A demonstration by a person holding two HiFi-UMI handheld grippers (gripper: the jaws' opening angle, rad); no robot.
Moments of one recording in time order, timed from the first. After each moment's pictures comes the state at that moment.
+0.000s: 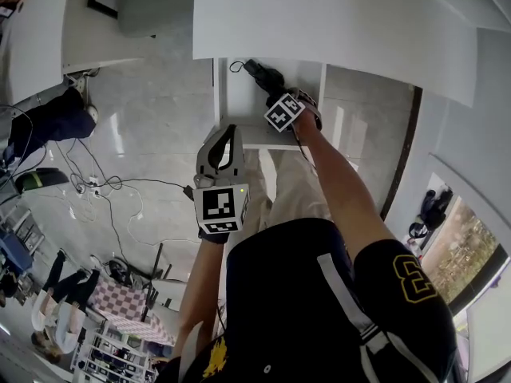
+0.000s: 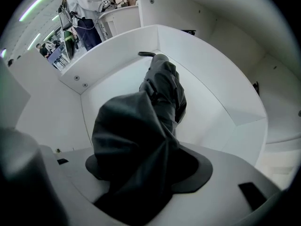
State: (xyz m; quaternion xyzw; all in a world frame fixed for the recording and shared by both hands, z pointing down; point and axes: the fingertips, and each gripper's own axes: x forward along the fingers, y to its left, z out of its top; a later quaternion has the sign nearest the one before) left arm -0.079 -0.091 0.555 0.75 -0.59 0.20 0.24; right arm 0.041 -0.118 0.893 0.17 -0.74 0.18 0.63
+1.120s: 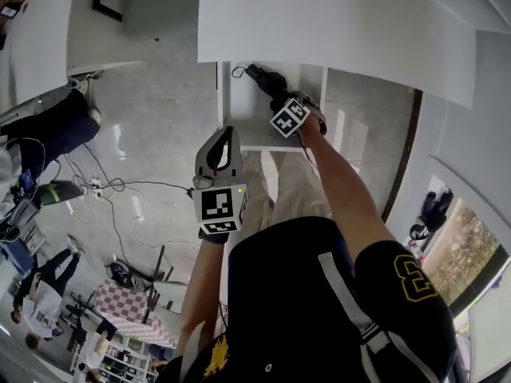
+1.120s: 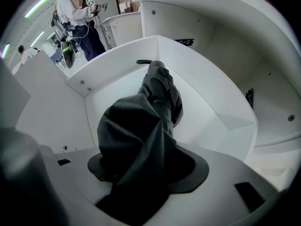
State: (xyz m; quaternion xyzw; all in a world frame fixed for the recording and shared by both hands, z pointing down) left arm -0.093 -0.092 0.547 0.74 -0.60 0.20 0.24; right arm 0.041 -0.124 0.873 0.18 -0.75 0.16 0.62
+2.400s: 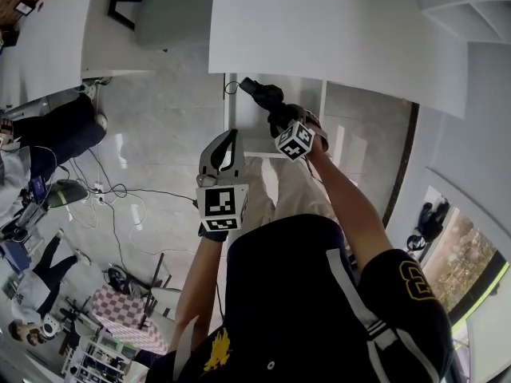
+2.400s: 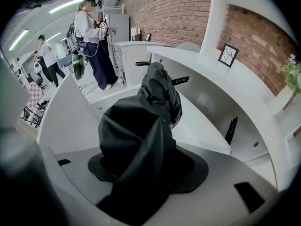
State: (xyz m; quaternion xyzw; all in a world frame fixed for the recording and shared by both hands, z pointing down) left arm -0.103 -0.104 0.524 0.75 -0.59 0.20 0.22; right arm 0.010 -0.126 0.792 0.20 -0.82 0.09 0.53
